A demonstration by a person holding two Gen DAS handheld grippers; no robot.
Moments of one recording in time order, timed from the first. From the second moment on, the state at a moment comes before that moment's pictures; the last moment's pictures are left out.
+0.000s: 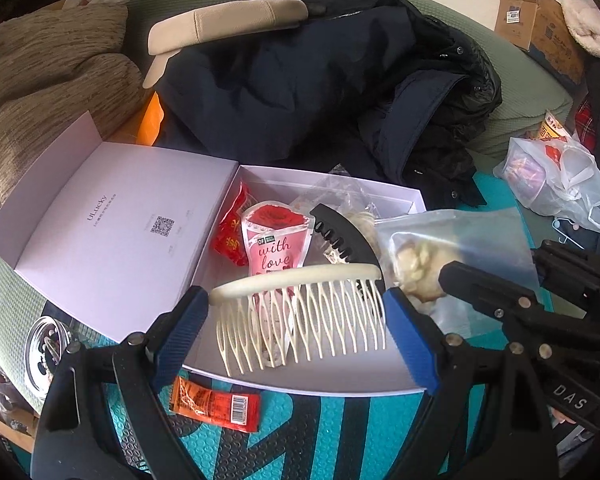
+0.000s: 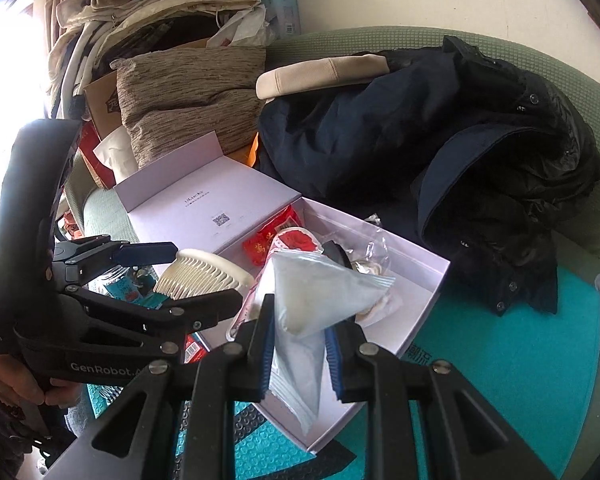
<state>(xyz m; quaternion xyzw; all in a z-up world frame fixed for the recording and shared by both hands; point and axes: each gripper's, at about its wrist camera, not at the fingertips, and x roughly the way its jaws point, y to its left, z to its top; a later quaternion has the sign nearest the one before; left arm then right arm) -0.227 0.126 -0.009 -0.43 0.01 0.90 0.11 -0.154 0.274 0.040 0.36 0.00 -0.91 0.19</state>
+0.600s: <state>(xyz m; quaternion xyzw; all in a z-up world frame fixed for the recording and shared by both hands) -0.295 0.135 -0.026 -0.43 0.03 0.89 0.11 -0.213 0.284 0.031 0.36 0.01 -0.92 0.16</state>
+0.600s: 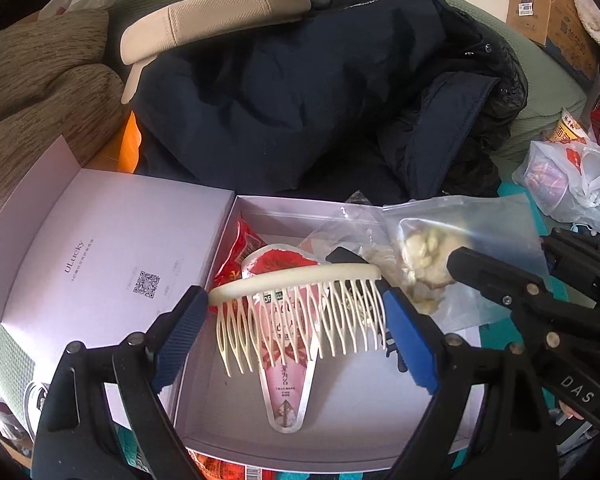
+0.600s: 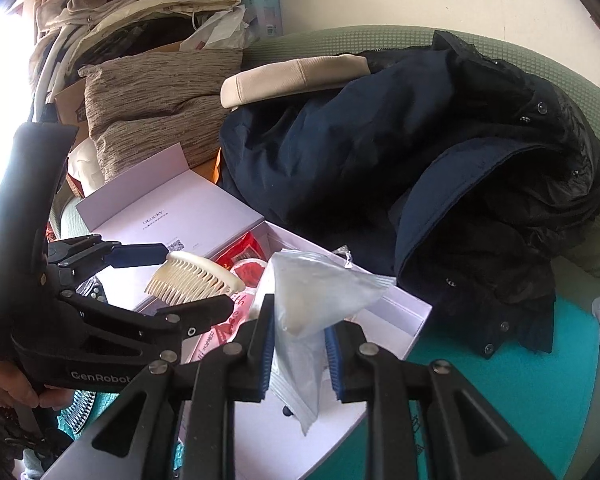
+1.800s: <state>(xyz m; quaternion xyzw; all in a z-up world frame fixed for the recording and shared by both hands) -0.340 0.160 -0.104 -0.48 0.09 0.86 0.13 -0.262 0.284 -0.029 0.41 0.00 -0.90 0.10</state>
